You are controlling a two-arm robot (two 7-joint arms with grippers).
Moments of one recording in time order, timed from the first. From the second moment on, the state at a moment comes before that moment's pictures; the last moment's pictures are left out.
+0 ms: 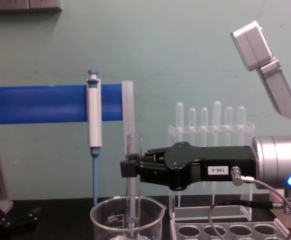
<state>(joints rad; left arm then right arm) -0.20 0.60 0.45 -1.41 -0.25 -0.12 0.03 0.68 0.40 -0.73 -1.18 0.56 -0.09 0.91</state>
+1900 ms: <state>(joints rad) -0.20 0.60 0.45 -1.41 -0.25 -0.12 0.03 0.68 0.40 -0.72 -1.18 0.56 -0.09 0.91</state>
